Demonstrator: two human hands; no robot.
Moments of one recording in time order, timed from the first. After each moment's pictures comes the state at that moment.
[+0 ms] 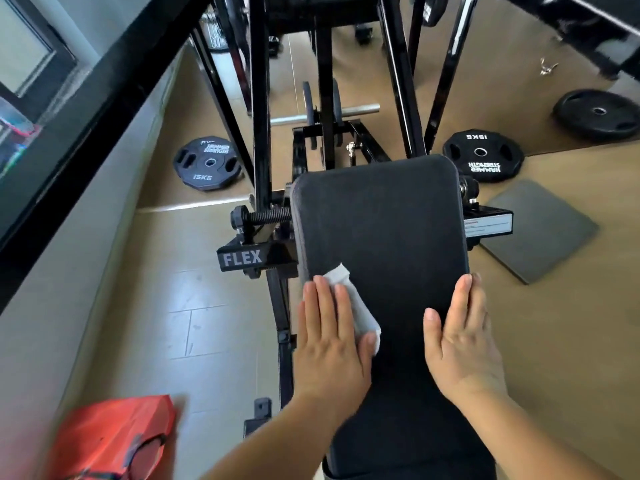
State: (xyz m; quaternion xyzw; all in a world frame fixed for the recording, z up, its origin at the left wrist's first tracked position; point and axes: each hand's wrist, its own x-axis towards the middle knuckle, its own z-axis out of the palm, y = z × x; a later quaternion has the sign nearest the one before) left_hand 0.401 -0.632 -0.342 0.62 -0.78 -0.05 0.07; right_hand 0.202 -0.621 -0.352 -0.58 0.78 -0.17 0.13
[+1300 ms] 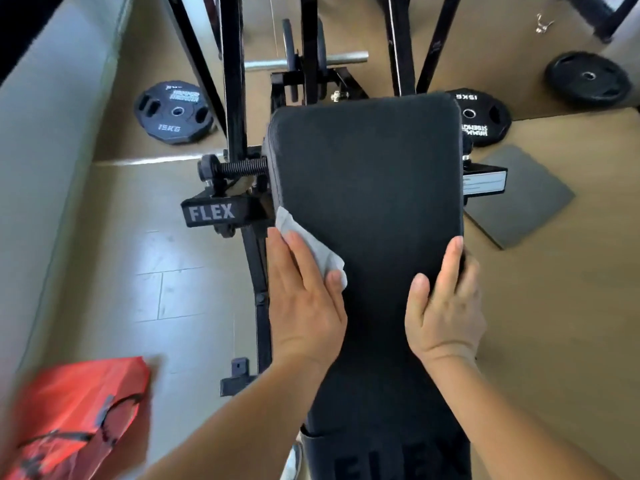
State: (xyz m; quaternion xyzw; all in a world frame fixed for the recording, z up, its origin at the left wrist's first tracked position) left_hand 0.393 -0.645 -0.355 0.68 -0.69 -0.14 0.21; right_hand 0.210 -0.620 -0.373 -0.55 0.80 -0.24 0.03
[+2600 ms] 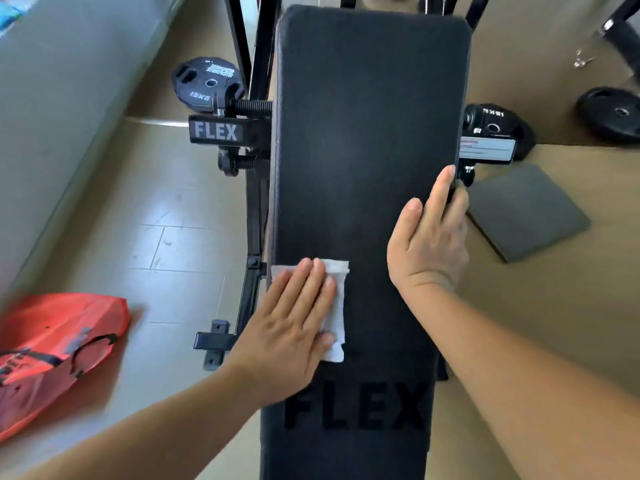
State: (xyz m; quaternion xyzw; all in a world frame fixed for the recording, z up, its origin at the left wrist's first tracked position) left_hand 0.412 -0.504 -0.423 0.49 -0.87 0.02 0.02; right_hand 0.204 -0.615 -0.381 -0.56 0.77 -0.30 0.02
